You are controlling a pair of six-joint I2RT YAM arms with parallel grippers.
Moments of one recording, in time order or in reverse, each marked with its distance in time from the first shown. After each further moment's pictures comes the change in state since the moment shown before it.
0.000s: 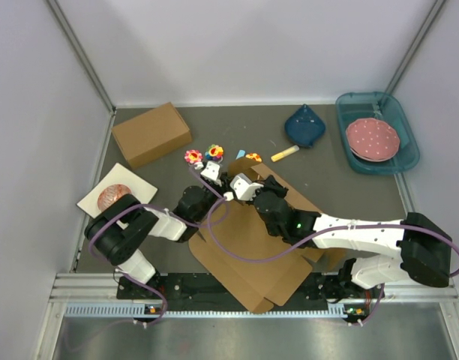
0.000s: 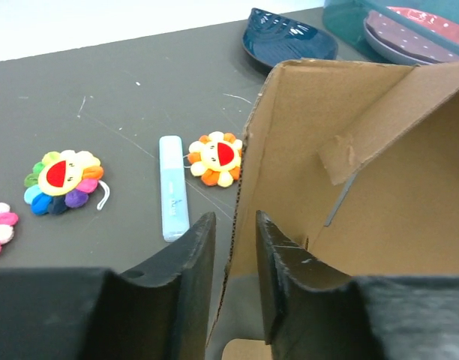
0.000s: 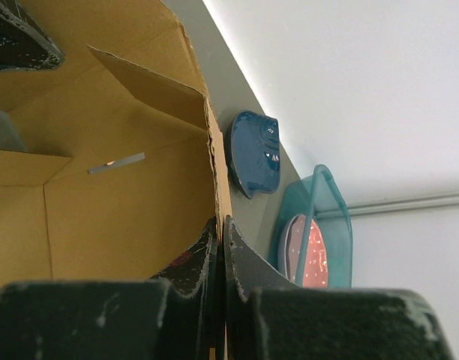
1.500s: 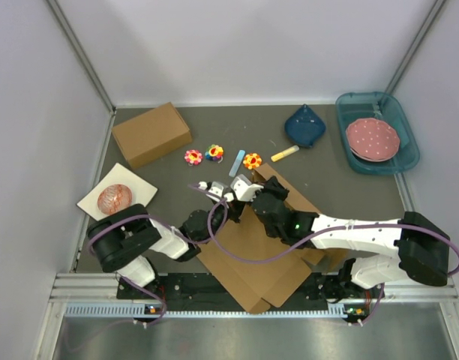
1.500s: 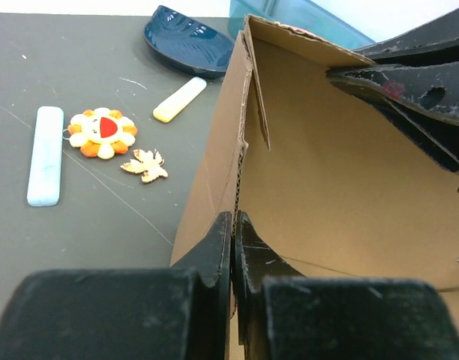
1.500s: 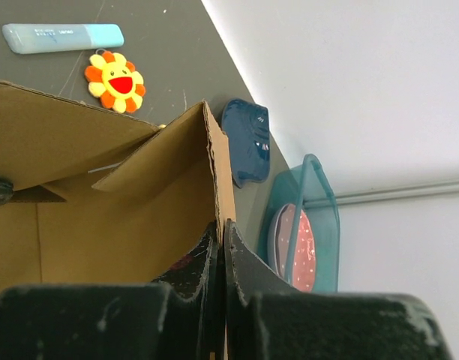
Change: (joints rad) left arm -0.274 -0.047 -0.117 0.132 -0.131 -0.171; right arm 0.010 0.016 0.002 -0.026 0.057 -0.001
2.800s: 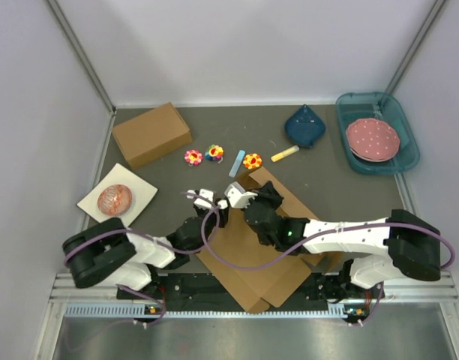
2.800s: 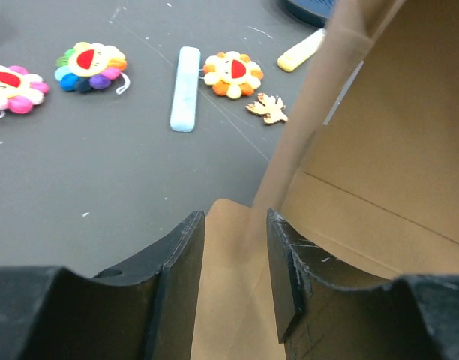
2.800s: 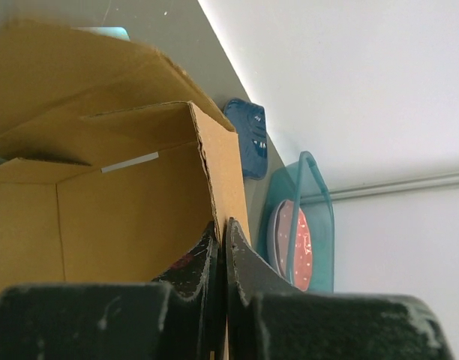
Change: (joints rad) left arm -0.028 -0.148 -0.100 -0.218 -0.295 0.056; right arm 0.076 0.066 -0.001 0.039 0.100 0.021
